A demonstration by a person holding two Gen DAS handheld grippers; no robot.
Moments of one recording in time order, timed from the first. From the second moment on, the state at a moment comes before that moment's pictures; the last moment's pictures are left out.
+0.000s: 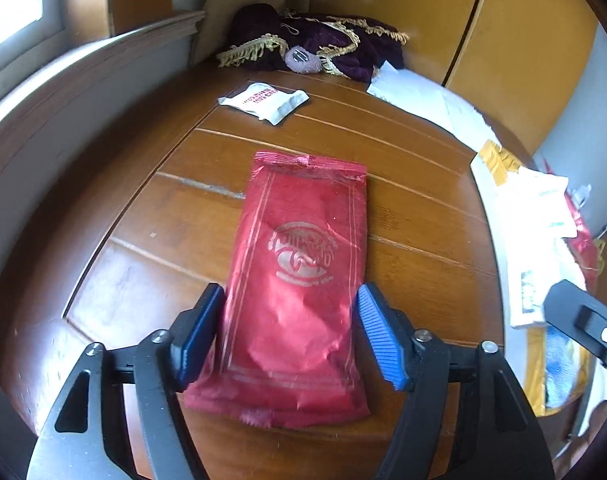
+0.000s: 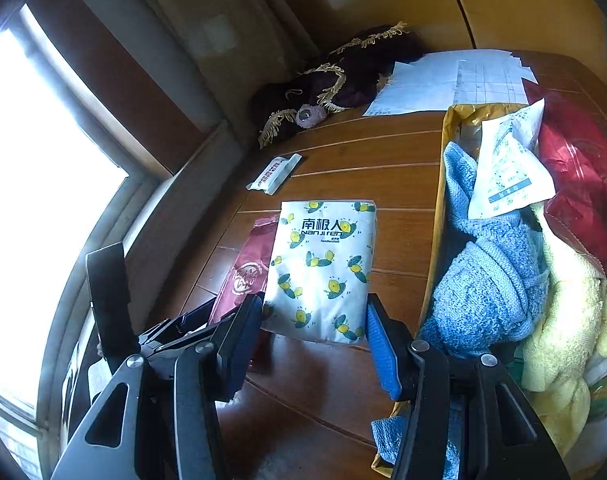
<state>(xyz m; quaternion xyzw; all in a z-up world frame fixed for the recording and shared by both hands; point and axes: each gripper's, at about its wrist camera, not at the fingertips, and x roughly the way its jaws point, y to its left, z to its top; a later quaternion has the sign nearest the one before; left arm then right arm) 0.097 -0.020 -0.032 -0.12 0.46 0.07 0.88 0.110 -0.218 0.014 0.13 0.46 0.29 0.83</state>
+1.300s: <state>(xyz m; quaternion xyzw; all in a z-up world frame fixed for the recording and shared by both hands) 0.082 -0.065 0.037 -0.26 0.39 -0.11 0.88 0.098 -0.283 0.041 0.15 0.43 0.24 0.86</state>
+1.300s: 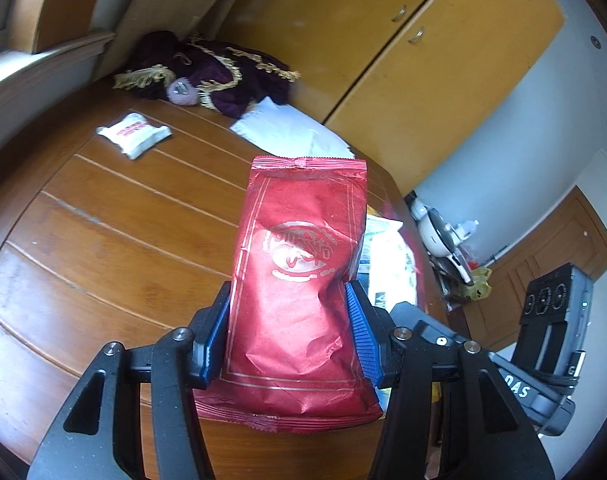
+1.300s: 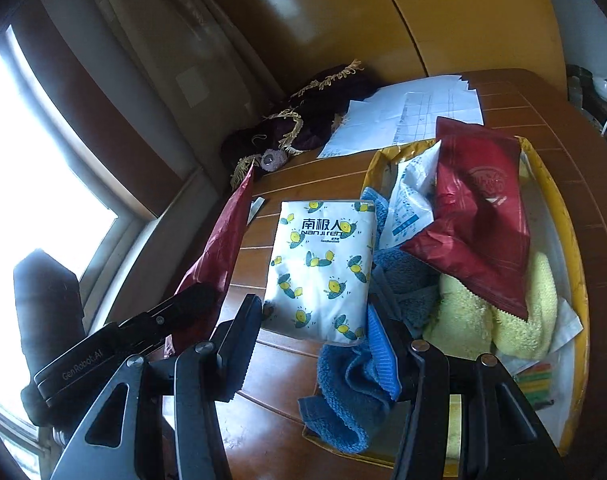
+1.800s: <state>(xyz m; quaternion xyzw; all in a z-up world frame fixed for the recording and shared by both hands) 0.086 -0.102 0.042 -0.26 0.39 -0.16 0.87 0.085 -0.311 0.045 0.16 0.42 0.23 0.86</state>
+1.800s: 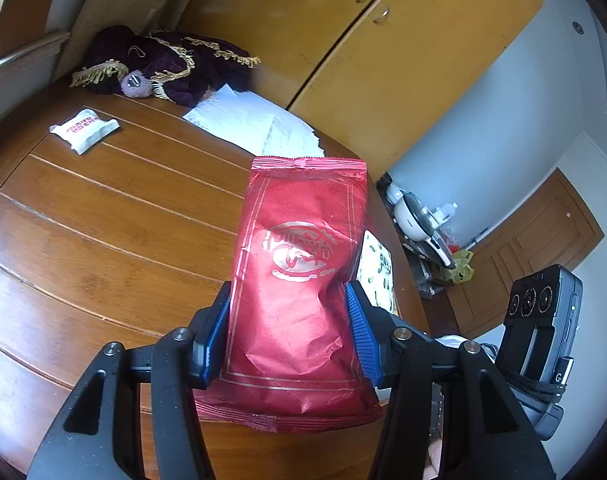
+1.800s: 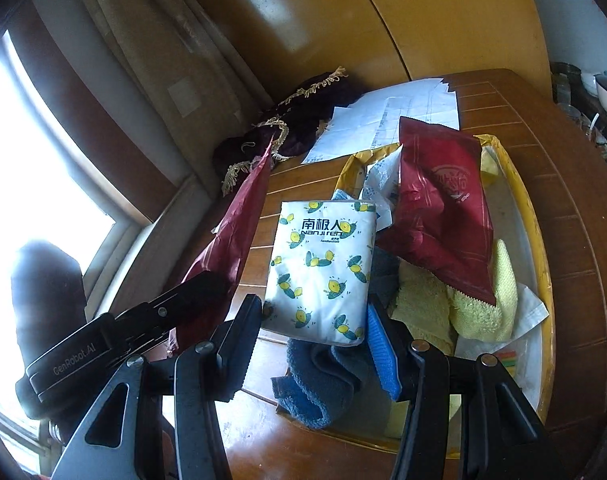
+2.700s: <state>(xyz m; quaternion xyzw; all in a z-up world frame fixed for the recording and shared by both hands) 0.088 -0.119 0.039 -0.27 0.40 -0.18 0.86 0.070 -0.357 0.038 0.13 0.45 0.16 0.87</state>
